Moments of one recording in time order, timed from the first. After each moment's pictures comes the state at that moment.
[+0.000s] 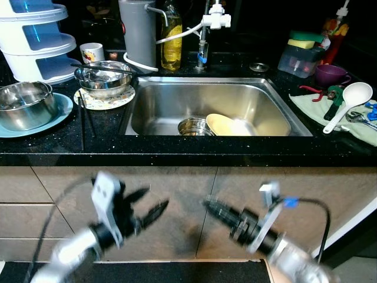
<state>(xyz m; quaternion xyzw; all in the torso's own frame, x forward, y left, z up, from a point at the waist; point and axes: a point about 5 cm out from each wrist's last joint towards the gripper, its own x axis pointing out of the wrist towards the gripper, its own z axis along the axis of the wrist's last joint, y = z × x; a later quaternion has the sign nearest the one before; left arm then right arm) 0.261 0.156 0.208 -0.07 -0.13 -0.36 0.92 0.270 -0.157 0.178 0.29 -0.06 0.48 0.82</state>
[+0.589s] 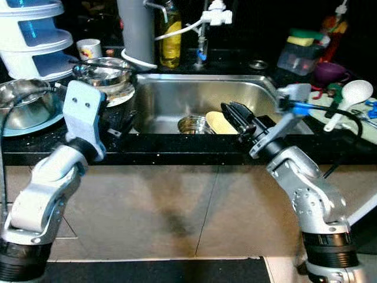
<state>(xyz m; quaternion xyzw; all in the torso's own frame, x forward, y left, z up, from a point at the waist) 0.310 0.196 0.282 0.13 -0.15 -0.05 0.98 0.328 -0.136 0.269 0.04 -0.13 0.25 0.96</state>
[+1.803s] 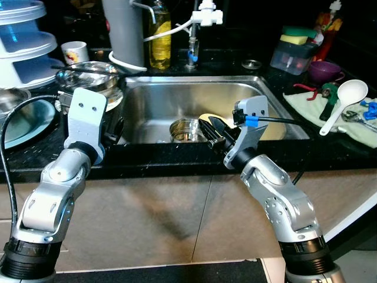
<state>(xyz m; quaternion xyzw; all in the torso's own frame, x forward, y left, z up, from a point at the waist) 0.316 0.193 0.273 0.13 -0.13 -0.01 0.98 0.325 -0.105 0.258 0.04 -0.11 0.25 0.96</state>
